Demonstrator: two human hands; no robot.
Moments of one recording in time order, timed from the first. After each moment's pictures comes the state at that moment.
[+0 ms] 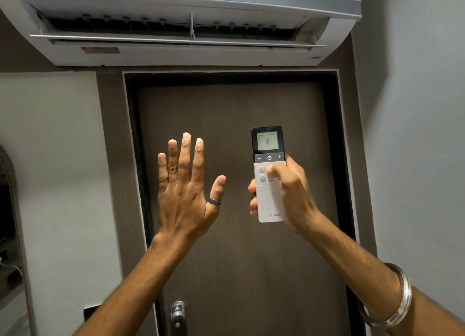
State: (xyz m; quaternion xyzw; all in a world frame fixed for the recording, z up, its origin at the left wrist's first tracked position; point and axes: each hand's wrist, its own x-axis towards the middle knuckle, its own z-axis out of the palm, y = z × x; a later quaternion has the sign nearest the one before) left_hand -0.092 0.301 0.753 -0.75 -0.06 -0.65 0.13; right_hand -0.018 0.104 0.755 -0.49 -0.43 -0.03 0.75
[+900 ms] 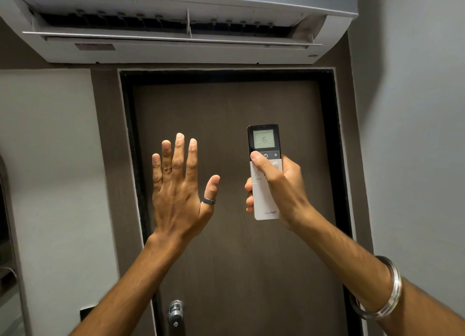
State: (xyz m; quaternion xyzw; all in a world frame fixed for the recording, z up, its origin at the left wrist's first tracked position) left_hand -0.088 0.311 0.750 -0.74 -0.07 -0.66 0.14; right_hand -0.032 0.112 0.763 -0.51 -0.36 -0.06 0.78
